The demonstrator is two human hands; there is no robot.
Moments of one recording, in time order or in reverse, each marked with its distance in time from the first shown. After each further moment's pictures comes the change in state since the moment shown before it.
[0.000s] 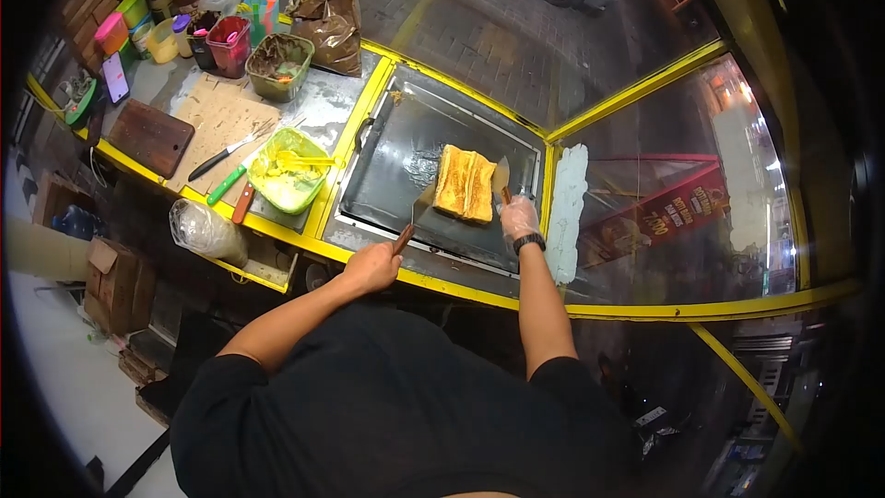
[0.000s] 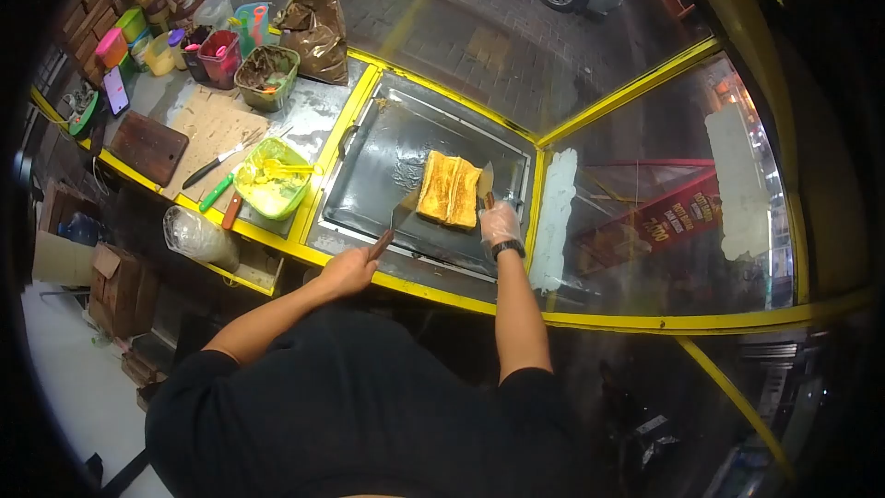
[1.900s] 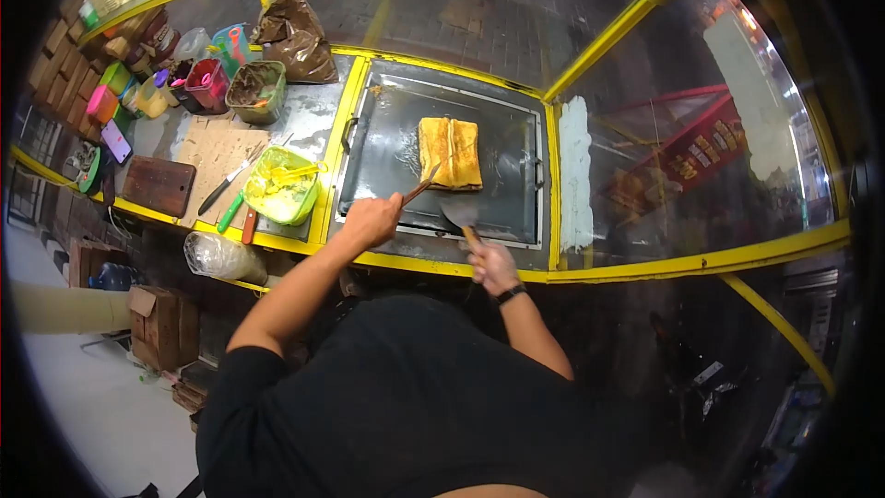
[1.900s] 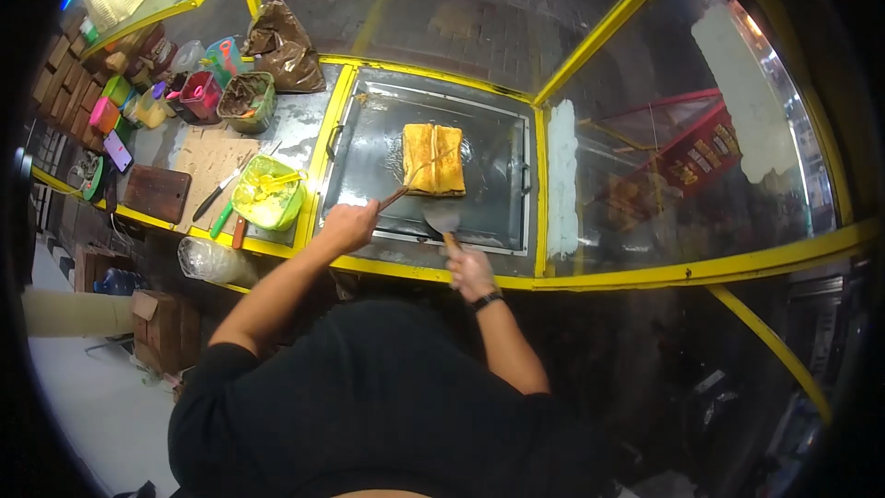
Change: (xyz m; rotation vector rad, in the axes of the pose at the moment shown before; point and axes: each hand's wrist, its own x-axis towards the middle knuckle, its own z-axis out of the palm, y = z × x) left_hand 0.069 0.002 -0.020 0.581 0.155 0.401; right_hand -0.174 -0.008 0.040 1.518 -0.566 0.442
